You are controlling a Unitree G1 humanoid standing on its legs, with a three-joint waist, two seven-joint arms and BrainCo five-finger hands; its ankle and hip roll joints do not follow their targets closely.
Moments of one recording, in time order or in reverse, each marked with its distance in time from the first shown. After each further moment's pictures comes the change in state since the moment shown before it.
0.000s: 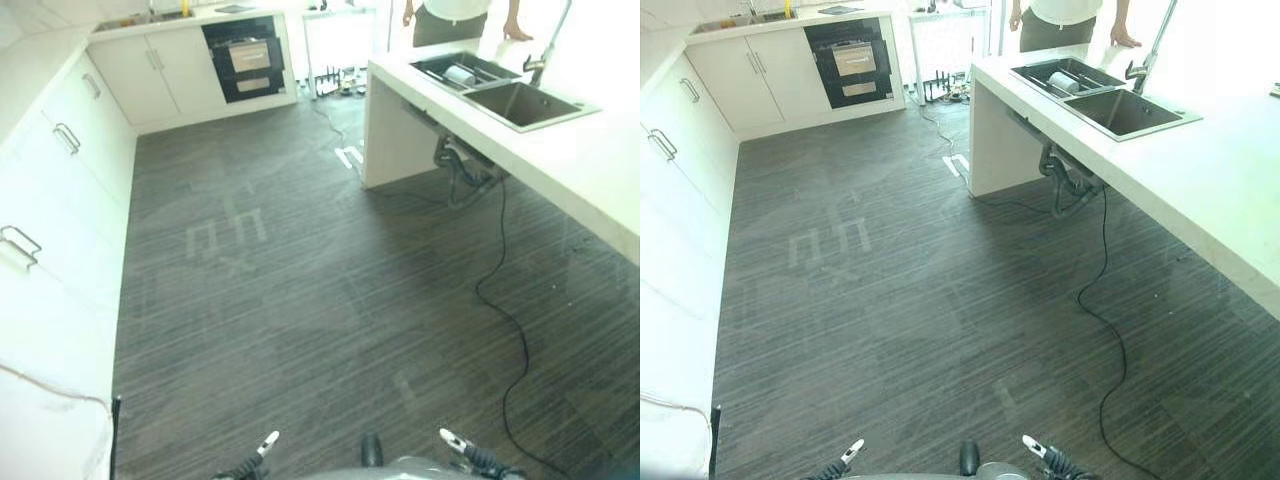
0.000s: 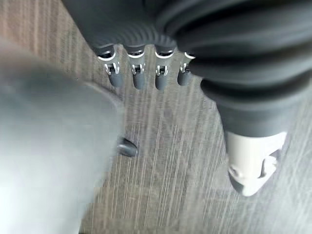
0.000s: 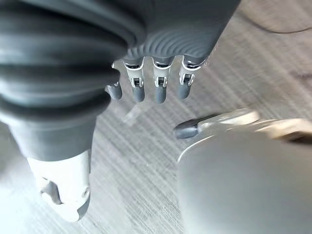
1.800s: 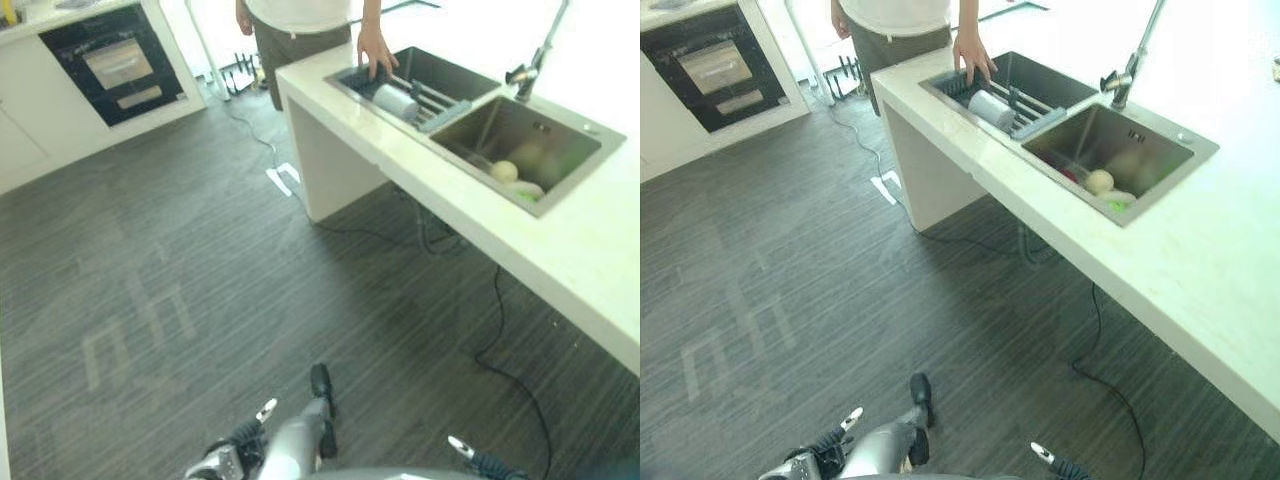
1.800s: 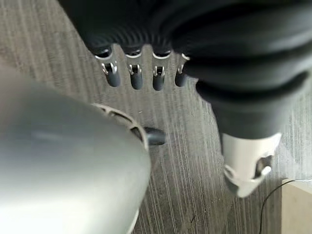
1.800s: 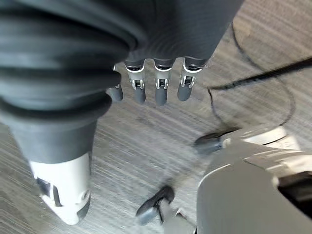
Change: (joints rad) left arm -0.067 0.010 0.027 0.033 0.169 -0.063 0.023; right arm -0.018 -0.012 -0.015 0.141 0.076 0.018 -0.057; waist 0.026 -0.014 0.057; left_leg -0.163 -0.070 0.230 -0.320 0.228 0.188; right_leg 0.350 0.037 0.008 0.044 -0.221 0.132
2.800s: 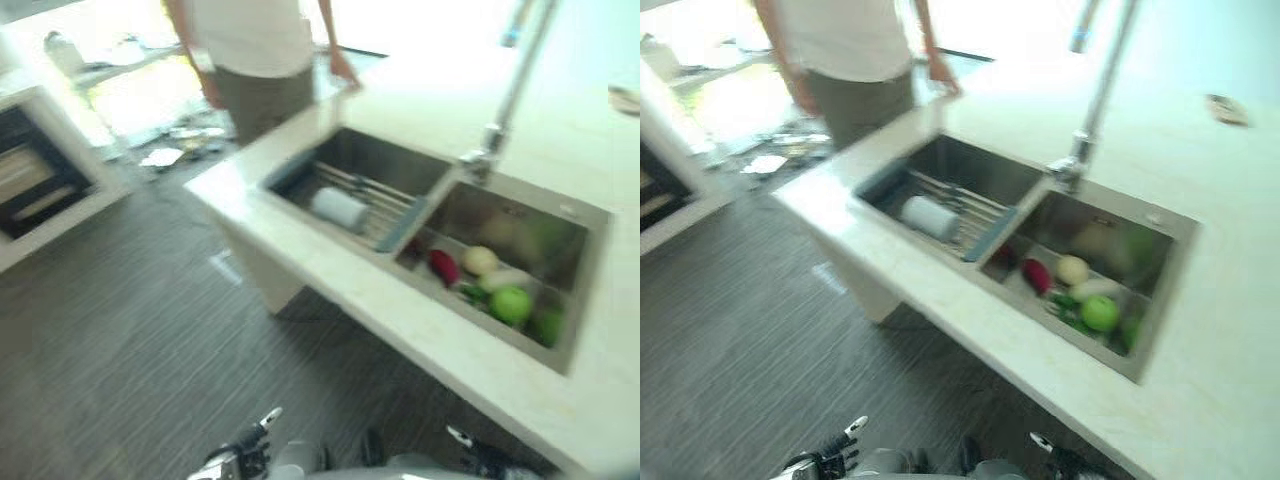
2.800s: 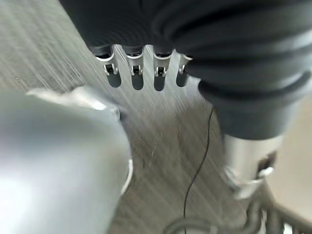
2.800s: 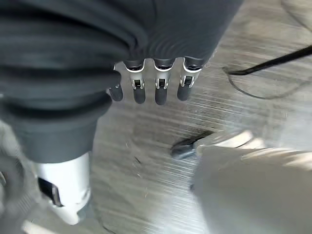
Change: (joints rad) left arm -0.007 0.008 -0.042 -0.082 -0.012 -0.019 -0.037; right arm -0.034 -0.035 0.038 -0.072 0.045 0.011 -0.028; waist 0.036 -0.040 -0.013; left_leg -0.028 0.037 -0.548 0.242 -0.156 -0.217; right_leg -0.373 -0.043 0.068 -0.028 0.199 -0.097
